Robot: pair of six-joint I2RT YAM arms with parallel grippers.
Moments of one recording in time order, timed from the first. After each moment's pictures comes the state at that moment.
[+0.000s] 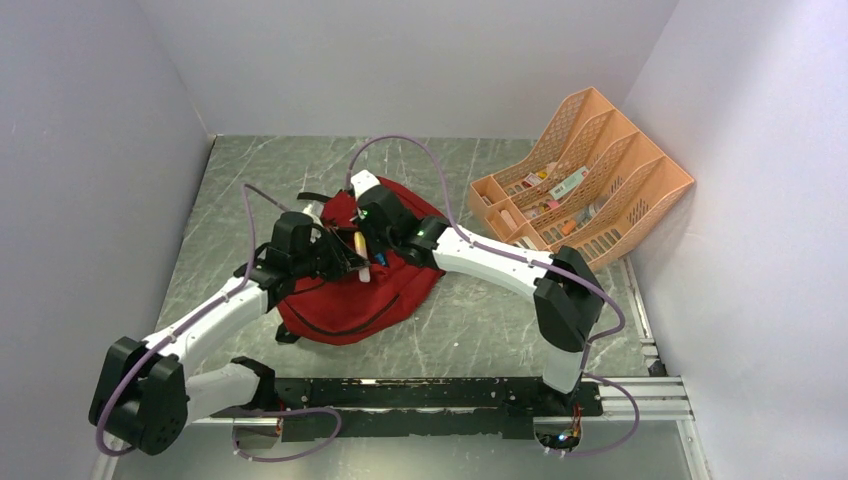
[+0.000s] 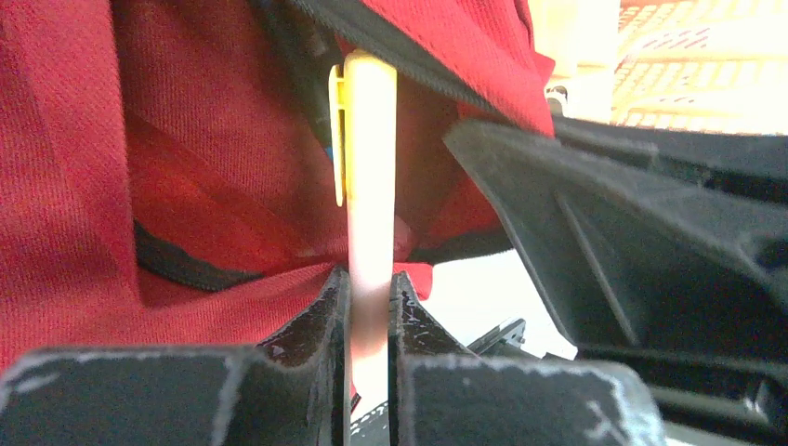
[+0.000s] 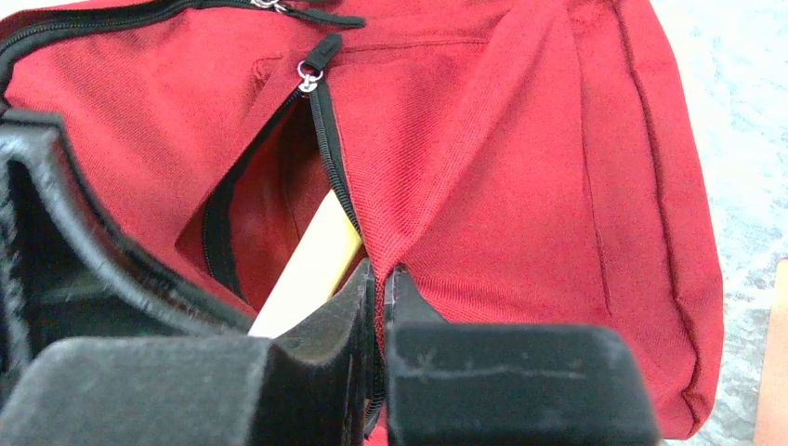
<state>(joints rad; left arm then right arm) -0.43 1.11 0.61 -0.12 0.28 -0.96 0.97 1.81 1.45 -0.28 0.25 0.12</state>
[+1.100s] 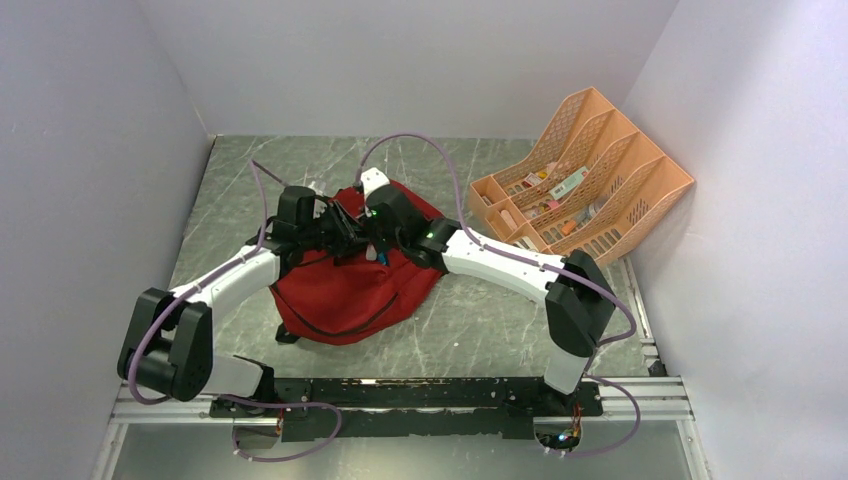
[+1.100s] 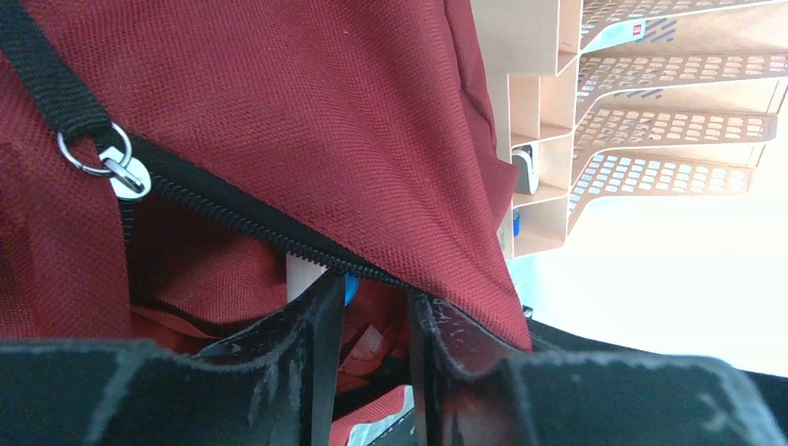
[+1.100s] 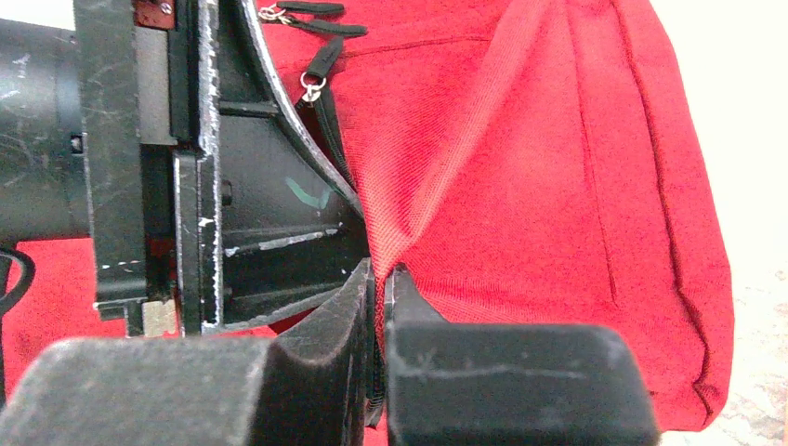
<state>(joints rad) -0.34 1.37 0.77 0.00 0.38 -0.96 0.96 1.75 1.39 -0.23 0.23 0.17</state>
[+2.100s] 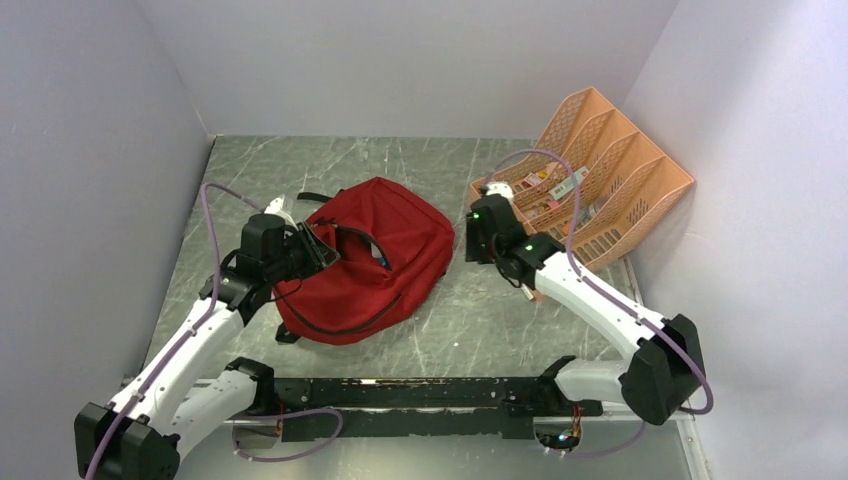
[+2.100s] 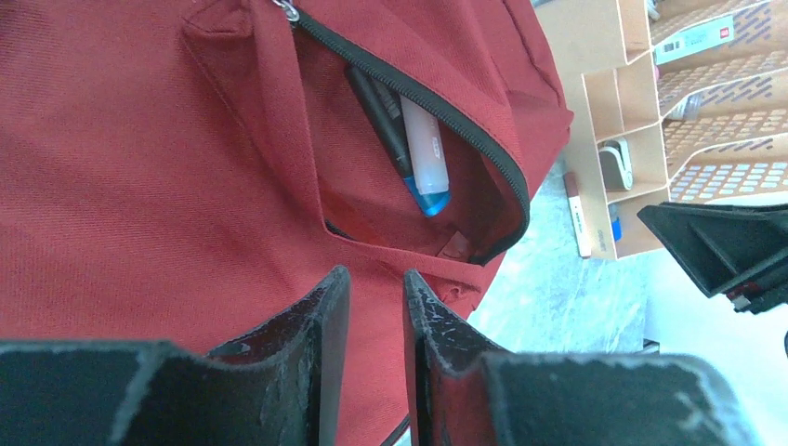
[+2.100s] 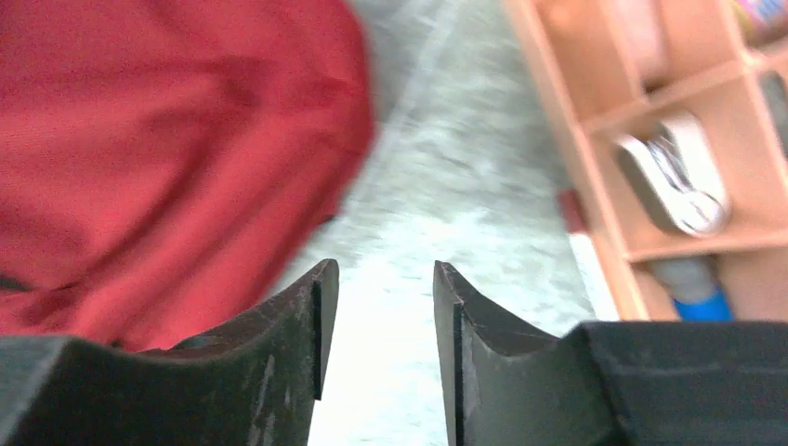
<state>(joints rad) -0.34 0.88 0.66 -0.35 0.13 -0.75 0.69 1.27 0.99 -0.48 0.30 0.40</state>
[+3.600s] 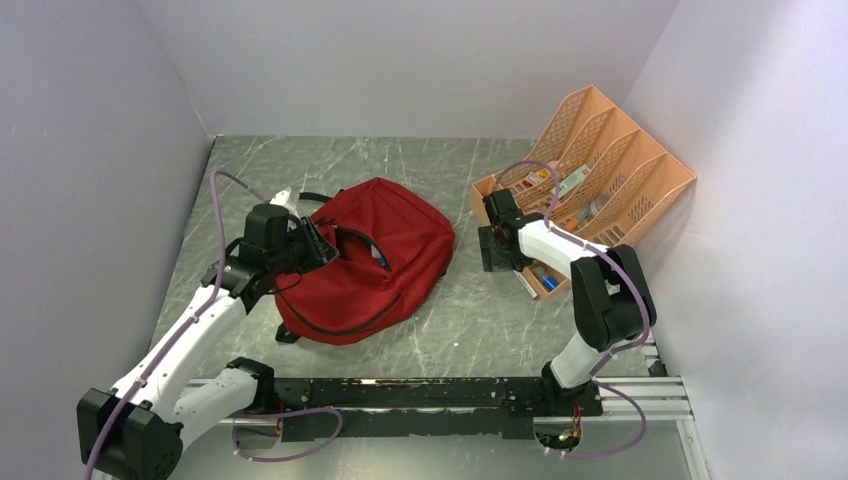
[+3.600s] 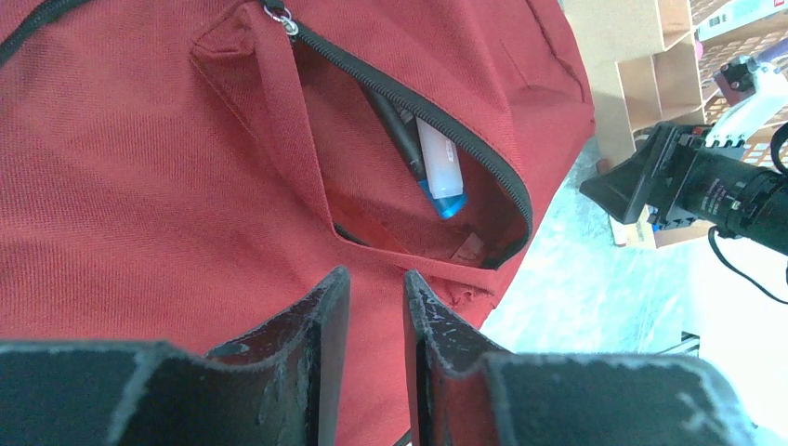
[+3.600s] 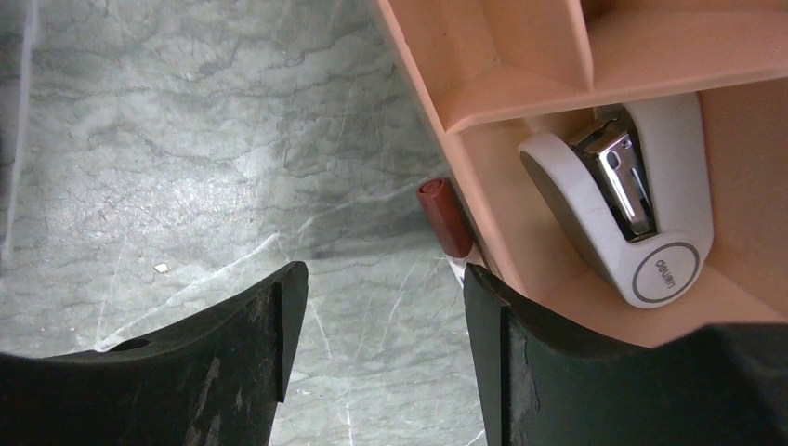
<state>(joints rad) -0.34 0.95 0.75 -0.43 0.11 -0.67 0.35 1.65 0.97 -0.52 0.23 0.19</state>
